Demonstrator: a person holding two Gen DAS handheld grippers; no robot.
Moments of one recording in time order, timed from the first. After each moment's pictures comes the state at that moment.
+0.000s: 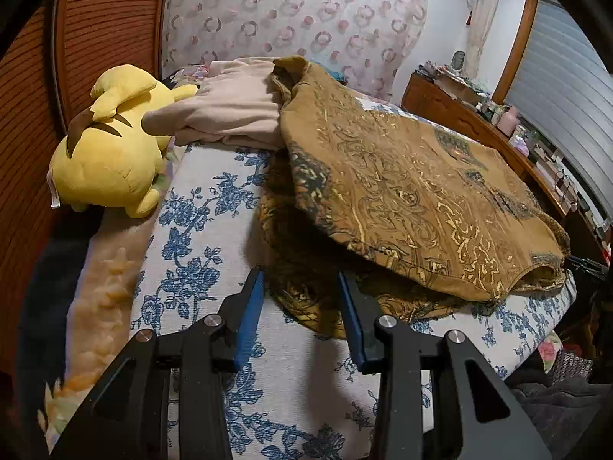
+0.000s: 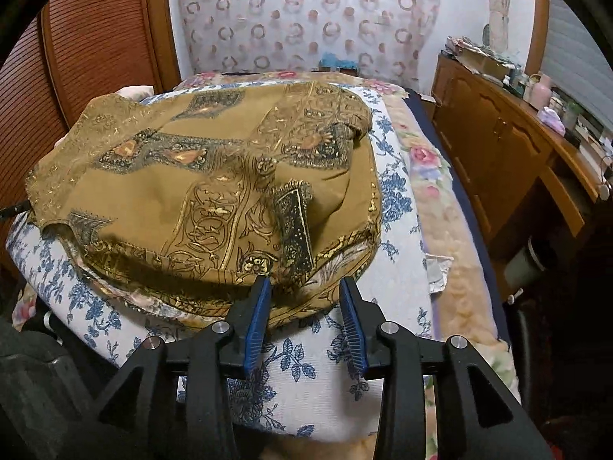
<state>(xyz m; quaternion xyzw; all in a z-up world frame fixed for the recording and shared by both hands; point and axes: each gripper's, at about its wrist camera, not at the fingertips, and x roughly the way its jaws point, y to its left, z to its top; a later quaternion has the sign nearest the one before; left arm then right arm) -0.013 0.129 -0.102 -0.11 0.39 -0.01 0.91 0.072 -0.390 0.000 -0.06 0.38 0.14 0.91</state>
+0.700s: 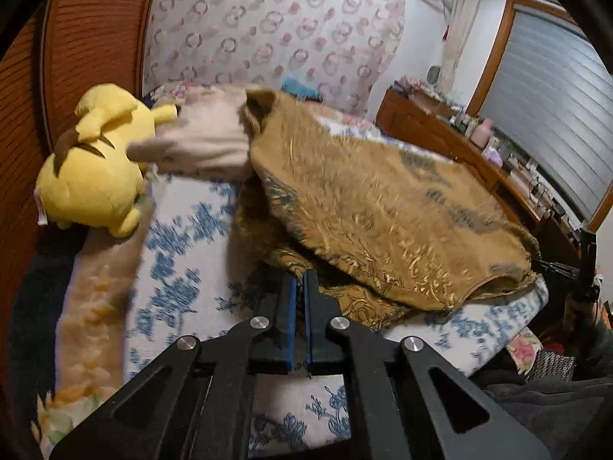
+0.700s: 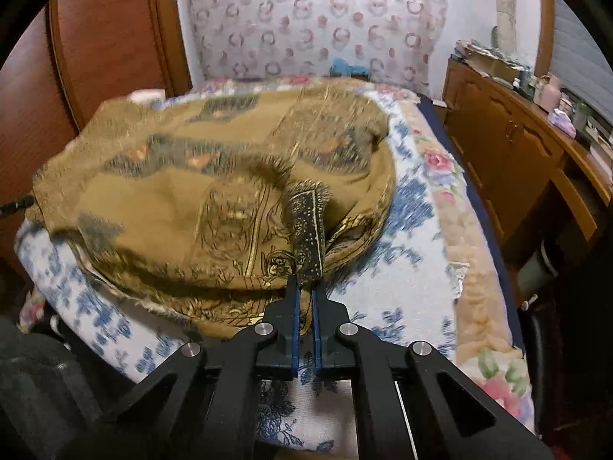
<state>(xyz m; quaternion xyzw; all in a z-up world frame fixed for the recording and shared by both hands) -0.032 0.130 -0.065 -0.12 0.35 -0.06 0.93 0.070 -0.393 -0.002 -0.05 0.36 0.17 0.91</state>
